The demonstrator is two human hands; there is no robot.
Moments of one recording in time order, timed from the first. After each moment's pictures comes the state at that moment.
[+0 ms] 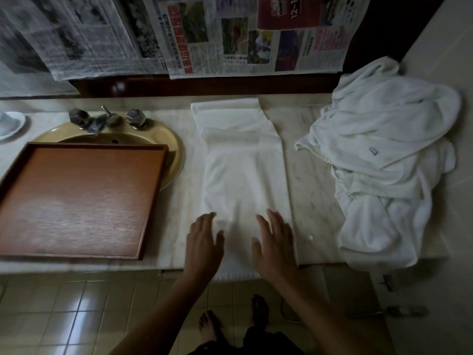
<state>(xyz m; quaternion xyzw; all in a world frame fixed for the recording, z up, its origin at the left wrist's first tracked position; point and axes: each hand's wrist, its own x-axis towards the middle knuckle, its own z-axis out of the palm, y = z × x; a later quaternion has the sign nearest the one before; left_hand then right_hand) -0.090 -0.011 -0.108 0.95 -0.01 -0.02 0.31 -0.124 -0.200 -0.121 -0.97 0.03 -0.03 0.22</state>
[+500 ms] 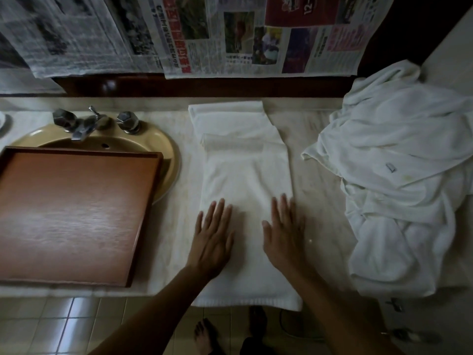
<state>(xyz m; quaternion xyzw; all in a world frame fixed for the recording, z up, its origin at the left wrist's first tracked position) -0.018 -0.016 -0.149 0.96 -0.20 -0.03 0.17 -0.035 -0.234 -0.157 -0.99 0.07 -0.02 0.12</state>
